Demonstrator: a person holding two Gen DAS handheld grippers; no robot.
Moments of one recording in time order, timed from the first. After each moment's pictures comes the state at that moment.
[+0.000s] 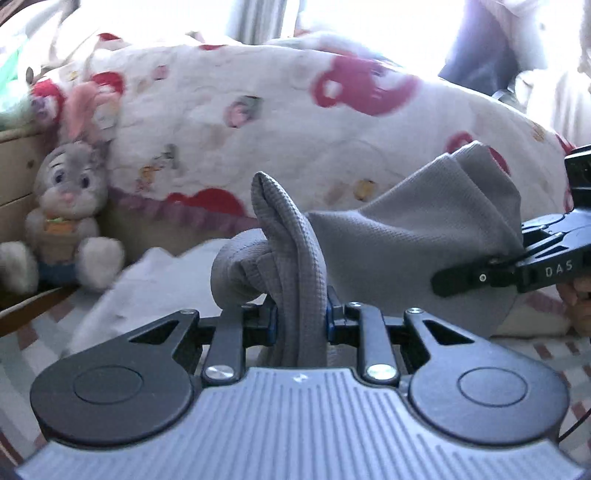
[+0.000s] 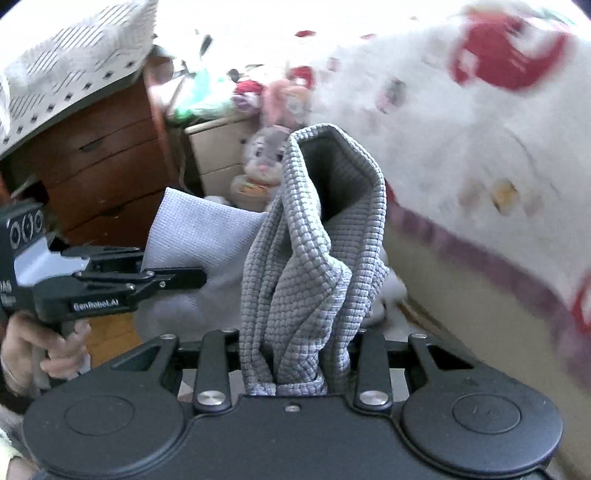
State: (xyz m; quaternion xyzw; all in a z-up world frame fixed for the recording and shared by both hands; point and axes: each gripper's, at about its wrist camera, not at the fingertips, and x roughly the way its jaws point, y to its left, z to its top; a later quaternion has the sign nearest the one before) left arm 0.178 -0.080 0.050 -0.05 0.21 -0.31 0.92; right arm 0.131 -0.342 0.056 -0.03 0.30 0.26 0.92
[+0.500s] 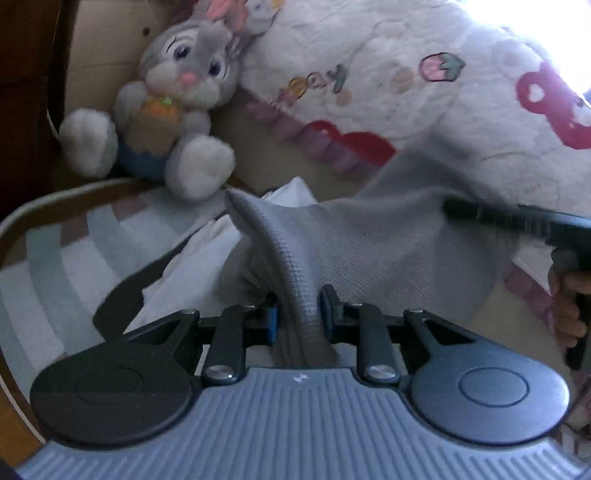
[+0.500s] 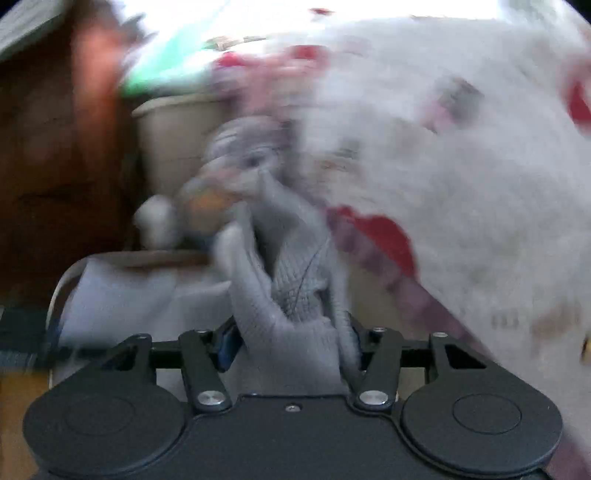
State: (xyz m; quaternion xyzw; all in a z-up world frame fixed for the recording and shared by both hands) left arm 0.299 -0.012 -0.026 -0.16 0.35 -0.17 0.91; right arm 0.337 -0.276 0.017 -0.03 0.28 0.19 0.94
